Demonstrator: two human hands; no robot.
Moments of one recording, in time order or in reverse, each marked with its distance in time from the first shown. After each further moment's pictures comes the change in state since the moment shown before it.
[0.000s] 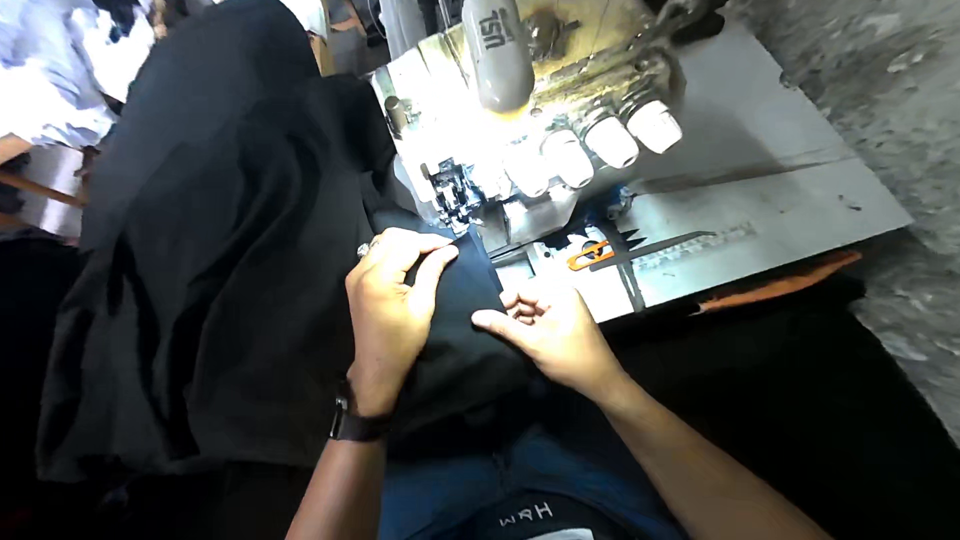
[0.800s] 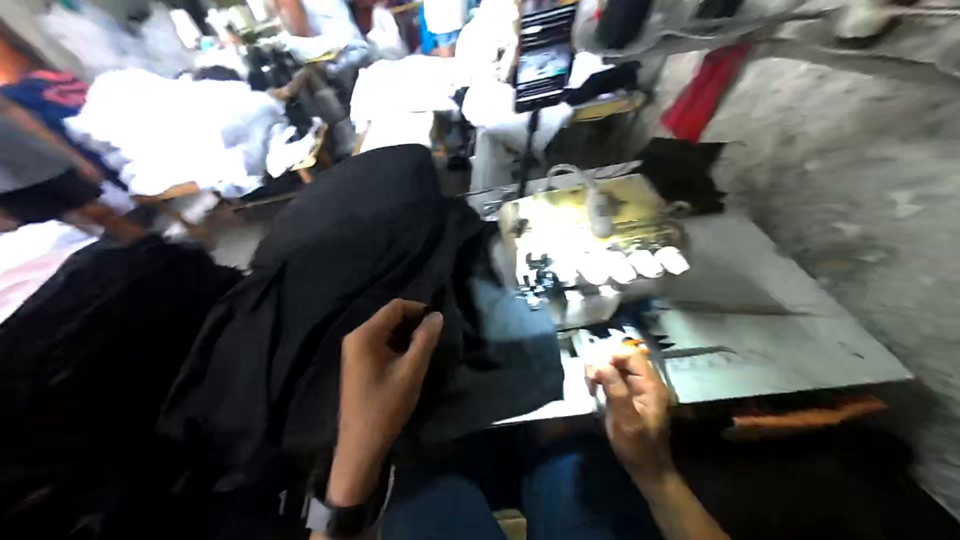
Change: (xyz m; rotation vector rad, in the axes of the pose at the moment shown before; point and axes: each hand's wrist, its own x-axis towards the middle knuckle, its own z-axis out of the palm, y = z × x) left_hand -0.021 0.038 -0.133 -0.163 0.203 -0.224; right_hand -0.011 -0.012 0.010 0.069 0.187 -0.487
